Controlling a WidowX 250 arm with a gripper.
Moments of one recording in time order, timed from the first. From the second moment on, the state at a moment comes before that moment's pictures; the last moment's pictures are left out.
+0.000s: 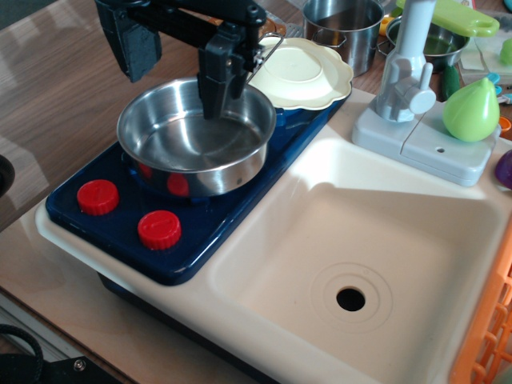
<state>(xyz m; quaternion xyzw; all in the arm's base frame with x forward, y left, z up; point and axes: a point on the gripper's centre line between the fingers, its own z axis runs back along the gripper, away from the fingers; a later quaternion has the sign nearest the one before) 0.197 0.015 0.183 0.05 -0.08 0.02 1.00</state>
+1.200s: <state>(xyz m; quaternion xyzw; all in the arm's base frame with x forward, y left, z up) 0.178 0.002 0.165 0.01 -0.13 -0.36 0.92</state>
